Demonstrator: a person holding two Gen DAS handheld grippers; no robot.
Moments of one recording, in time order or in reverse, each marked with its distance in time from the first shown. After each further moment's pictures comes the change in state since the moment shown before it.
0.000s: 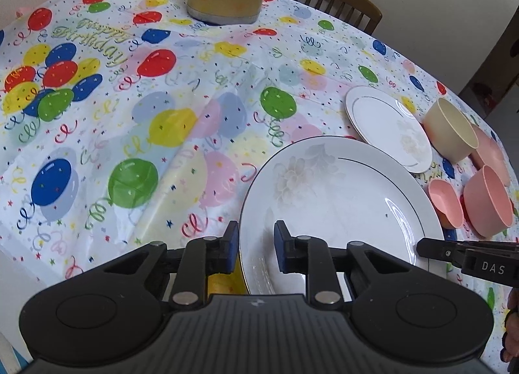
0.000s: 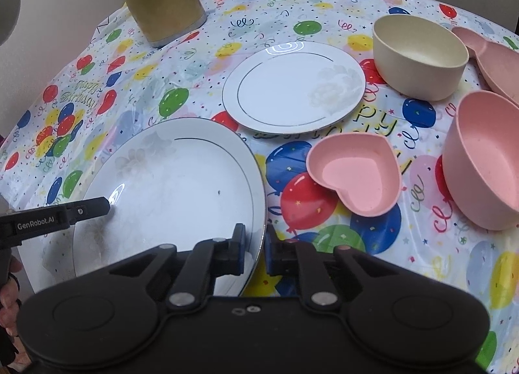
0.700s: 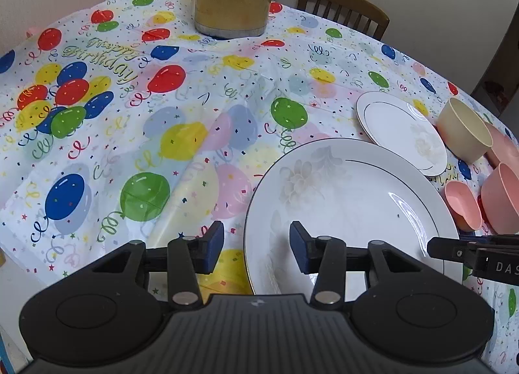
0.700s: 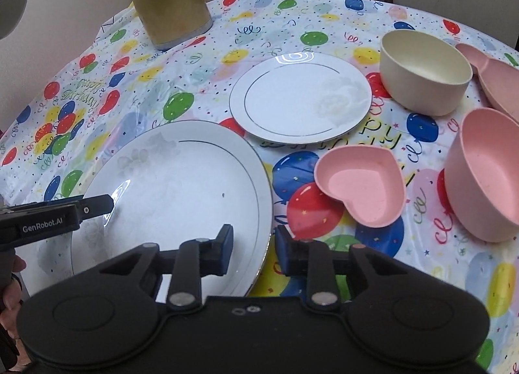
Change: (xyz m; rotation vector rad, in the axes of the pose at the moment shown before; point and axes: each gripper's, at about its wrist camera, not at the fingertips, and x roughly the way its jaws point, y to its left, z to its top) left arm 0.004 -0.004 -0.001 0.037 -0.060 0.080; right arm 0.004 0.011 0.002 -0.036 -0.030 -0.018
